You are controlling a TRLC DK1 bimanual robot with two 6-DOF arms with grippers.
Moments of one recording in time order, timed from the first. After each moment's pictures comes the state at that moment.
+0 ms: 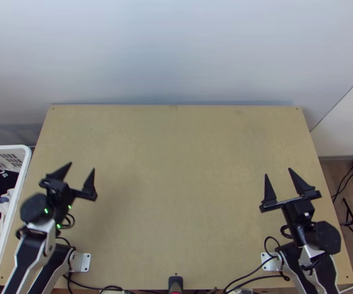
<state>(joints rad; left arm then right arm) -0.13 0.44 0.34 -0.03 0.02 0.12 0.32 0.07 0.23 -0.03 0.08 -0.17</state>
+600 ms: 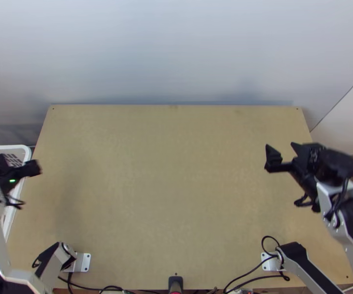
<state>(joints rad) 0.71 1.00 0.89 -0.57 0.31 0.21 0.25 0.81 0.97 -0.55 0.08 0.11</state>
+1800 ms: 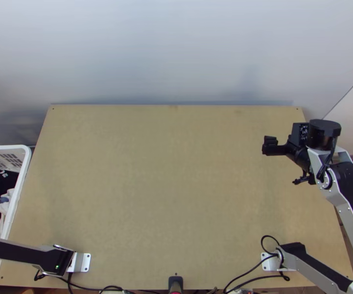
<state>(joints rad) 1.33 1.82 1.35 -0.38 0.03 1.00 0.18 1.09 1.16 -0.68 0.07 0.08</state>
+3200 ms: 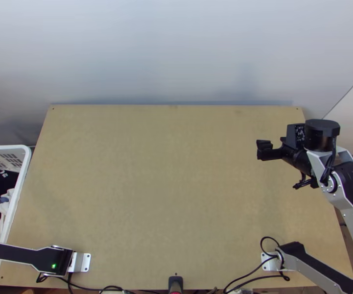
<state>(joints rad) 1.45 2.29 1.61 -0.34 -0.22 1.39 0.27 1.08 1.25 -0.81 0.03 0.10</state>
